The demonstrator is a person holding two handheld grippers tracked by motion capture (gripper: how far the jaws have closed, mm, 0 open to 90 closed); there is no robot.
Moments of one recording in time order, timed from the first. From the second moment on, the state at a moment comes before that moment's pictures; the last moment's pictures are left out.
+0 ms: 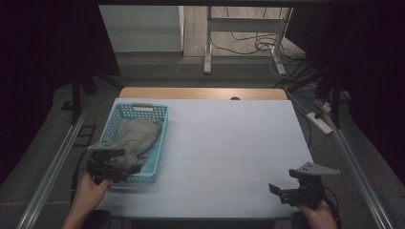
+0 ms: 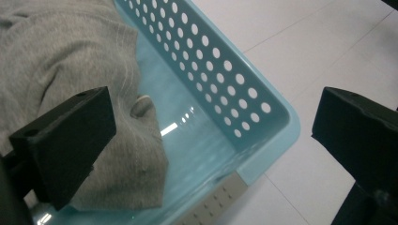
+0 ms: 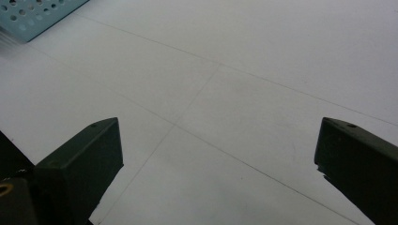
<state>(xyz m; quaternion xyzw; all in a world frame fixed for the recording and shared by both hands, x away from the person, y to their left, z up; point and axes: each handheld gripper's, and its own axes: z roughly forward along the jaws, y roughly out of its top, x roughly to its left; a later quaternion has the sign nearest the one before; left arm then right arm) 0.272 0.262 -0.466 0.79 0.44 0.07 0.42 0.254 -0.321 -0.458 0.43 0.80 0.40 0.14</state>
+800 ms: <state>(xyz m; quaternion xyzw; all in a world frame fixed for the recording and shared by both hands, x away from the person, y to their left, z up) 0.316 0.258 -0.468 0.79 0.46 0.07 0.40 0.254 -0.320 -0.458 0.43 0.80 0.40 0.15</state>
